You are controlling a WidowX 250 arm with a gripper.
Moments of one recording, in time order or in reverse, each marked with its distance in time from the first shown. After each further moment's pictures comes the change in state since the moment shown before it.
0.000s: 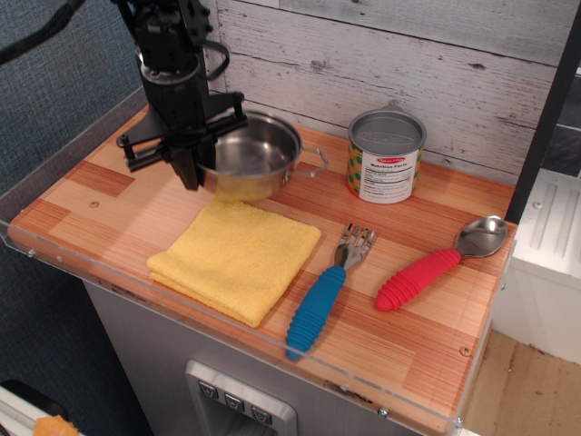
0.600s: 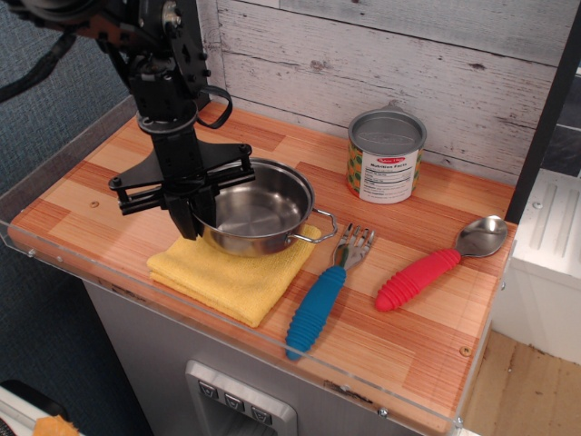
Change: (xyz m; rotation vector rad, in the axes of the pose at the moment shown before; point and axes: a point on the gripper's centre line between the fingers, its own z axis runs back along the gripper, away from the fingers) arm -0.040 0.016 -0.005 -0.021 0.046 -0.184
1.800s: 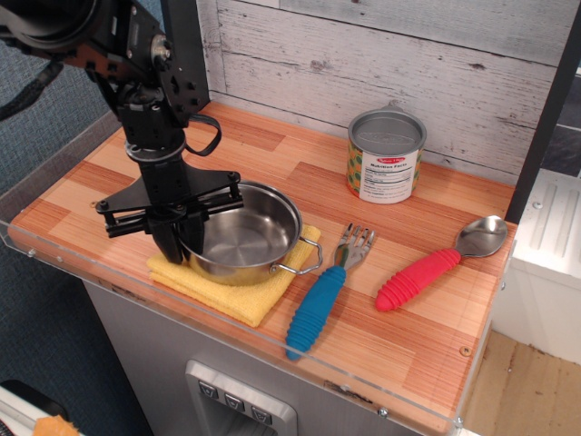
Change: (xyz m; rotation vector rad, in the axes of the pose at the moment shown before) arm -0.010 0.014 -0.012 0.038 0.023 -0.044
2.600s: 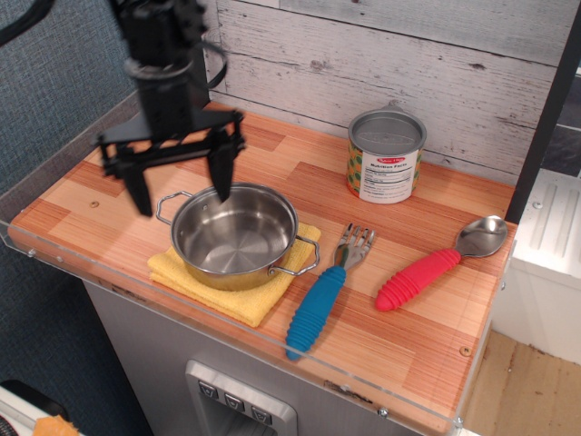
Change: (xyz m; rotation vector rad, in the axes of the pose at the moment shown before) arm 0.014 -0.014 0.047 0.091 0.085 0.083
